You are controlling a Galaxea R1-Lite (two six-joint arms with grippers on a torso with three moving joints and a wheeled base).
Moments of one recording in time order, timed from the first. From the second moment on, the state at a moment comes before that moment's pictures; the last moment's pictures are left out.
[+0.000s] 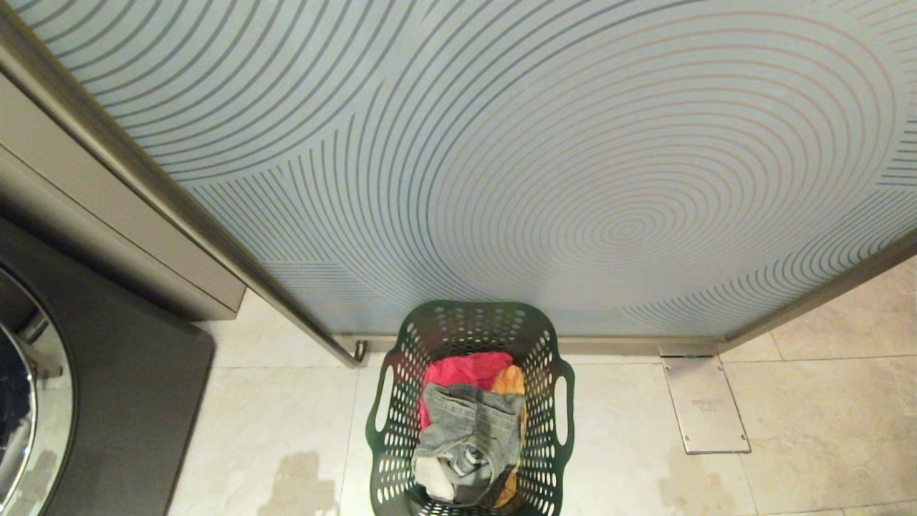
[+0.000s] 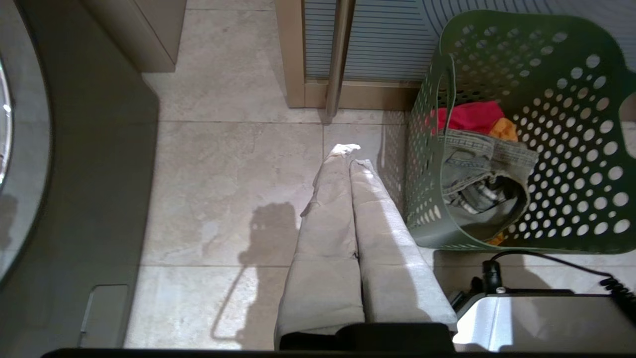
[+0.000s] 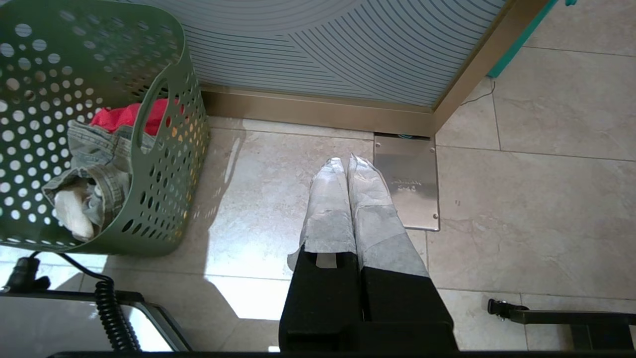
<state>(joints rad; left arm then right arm) 0.00 0.00 -0.03 0.07 0.00 -0.01 0.00 0.00 0.00 0.00 0.00 -0.08</state>
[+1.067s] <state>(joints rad) -0.04 0.90 -0.30 0.08 -0.42 0.06 0.02 0.93 -0.52 0.02 0.29 0.09</state>
